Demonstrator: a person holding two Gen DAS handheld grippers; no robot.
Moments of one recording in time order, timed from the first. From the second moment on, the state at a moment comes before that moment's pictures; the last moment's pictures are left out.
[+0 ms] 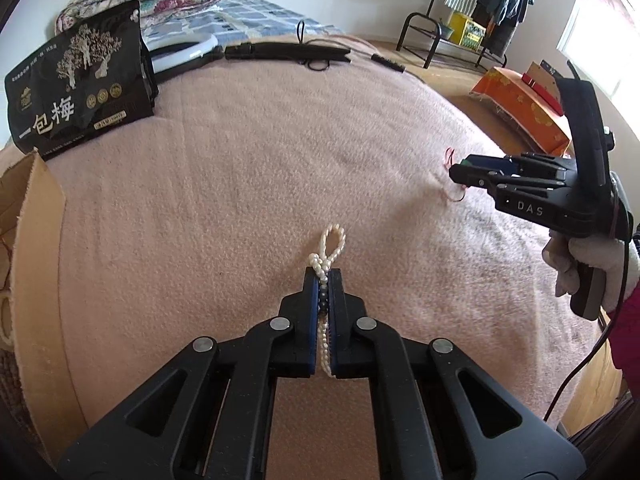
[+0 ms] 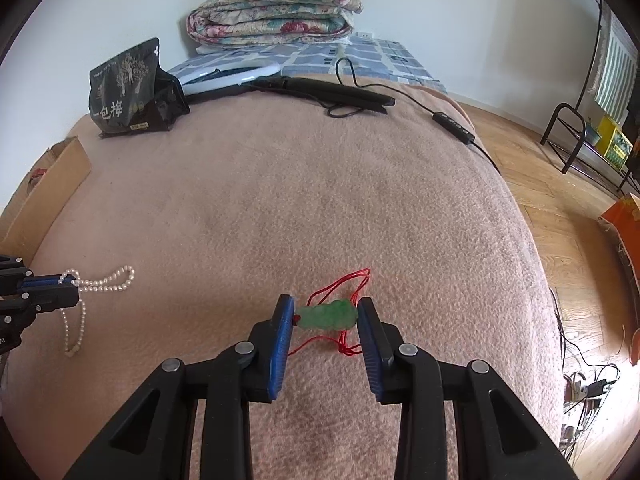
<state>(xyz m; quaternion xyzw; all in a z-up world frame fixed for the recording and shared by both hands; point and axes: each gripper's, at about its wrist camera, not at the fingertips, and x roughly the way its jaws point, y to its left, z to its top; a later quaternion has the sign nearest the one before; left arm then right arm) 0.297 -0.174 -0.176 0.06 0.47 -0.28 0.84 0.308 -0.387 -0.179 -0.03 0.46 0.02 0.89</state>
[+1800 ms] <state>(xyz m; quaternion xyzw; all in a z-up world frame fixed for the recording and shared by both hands) 0.248 0.036 -0.043 -0.05 0.34 -0.21 0.92 0.274 -0.216 -0.003 0.03 0.30 0.14 0.94</state>
